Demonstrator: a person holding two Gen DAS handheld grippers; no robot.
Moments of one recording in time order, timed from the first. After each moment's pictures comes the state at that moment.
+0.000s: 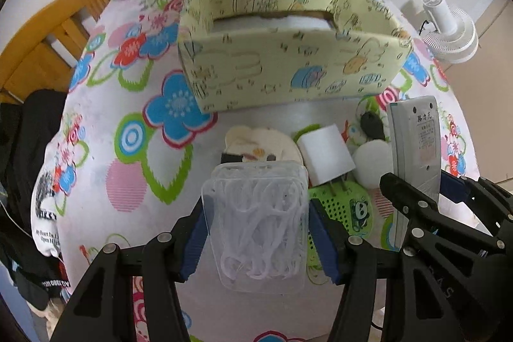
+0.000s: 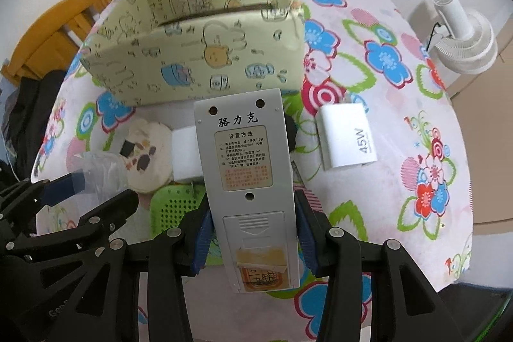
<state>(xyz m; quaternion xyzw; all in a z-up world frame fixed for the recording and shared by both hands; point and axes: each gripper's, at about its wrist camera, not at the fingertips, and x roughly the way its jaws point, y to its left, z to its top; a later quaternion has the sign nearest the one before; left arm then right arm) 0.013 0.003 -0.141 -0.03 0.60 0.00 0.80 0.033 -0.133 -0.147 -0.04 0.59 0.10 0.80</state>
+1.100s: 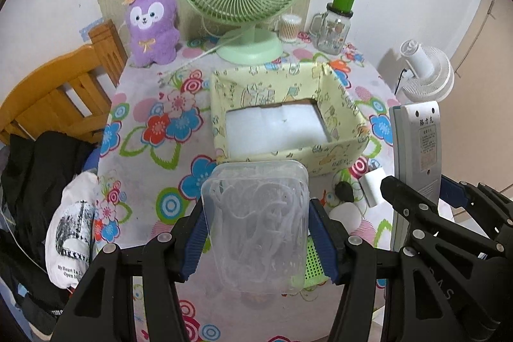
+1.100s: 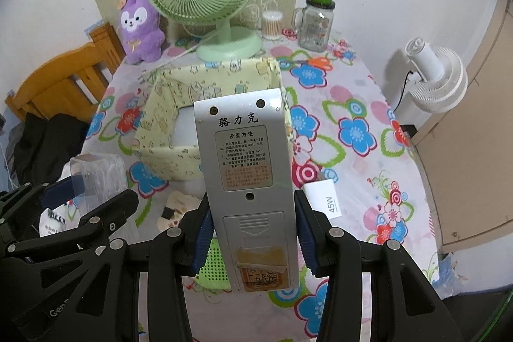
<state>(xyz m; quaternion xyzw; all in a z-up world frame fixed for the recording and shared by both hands) 0.017 0.025 -0.047 -0.03 0.51 -0.02 0.86 0.033 -0.117 -0.042 -0.03 0.50 0.08 0.86</state>
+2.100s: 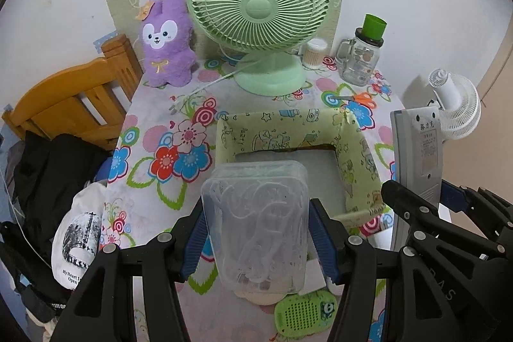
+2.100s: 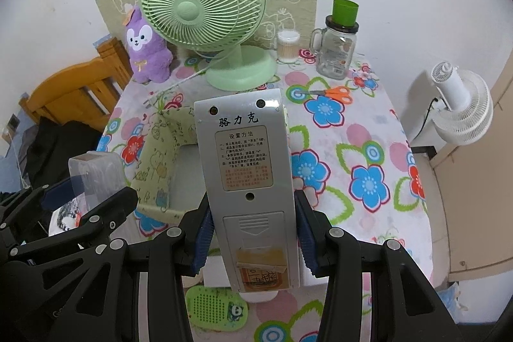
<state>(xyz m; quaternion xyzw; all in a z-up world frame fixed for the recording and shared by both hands) 0.081 0.012 -0.037 -0.04 0.49 0.05 0.87 0.116 -0.126 -0.037 -0.03 0.50 0.14 0.86</state>
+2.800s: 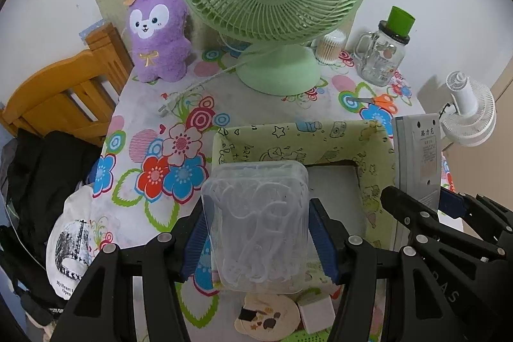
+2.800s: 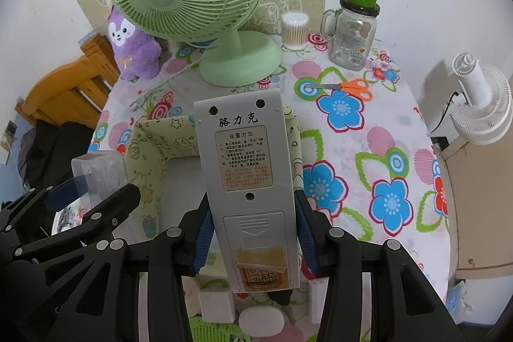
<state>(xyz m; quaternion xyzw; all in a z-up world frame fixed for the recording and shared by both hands) 0.142 0.027 -0.073 -0.05 0.52 0.06 0.85 0.181 -0.111 -0.077 -0.01 0.54 0.14 0.83</state>
